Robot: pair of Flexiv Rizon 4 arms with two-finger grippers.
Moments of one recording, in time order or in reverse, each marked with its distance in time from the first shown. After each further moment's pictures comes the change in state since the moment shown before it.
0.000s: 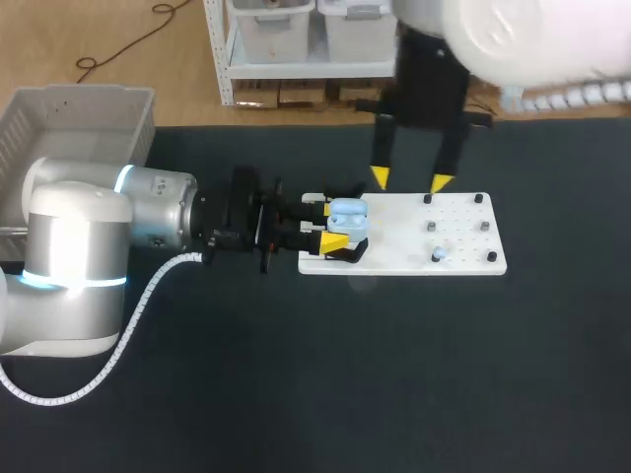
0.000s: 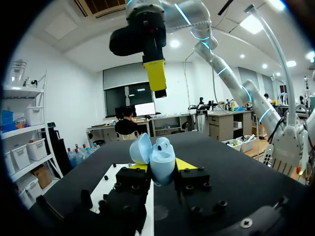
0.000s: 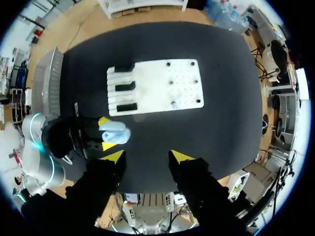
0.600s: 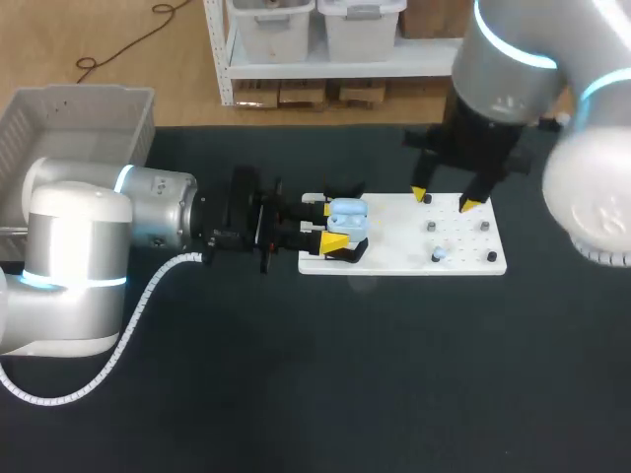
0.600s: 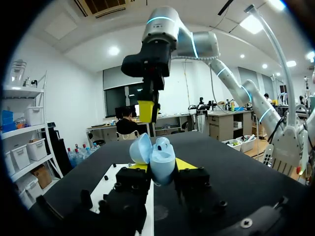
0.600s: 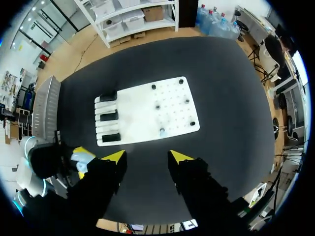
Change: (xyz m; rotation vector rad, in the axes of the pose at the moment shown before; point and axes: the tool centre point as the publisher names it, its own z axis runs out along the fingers) left arm 0.000 0.000 0.000 0.000 0.000 0.000; right arm -0.036 -0.045 0.052 -0.087 -0.244 0.064
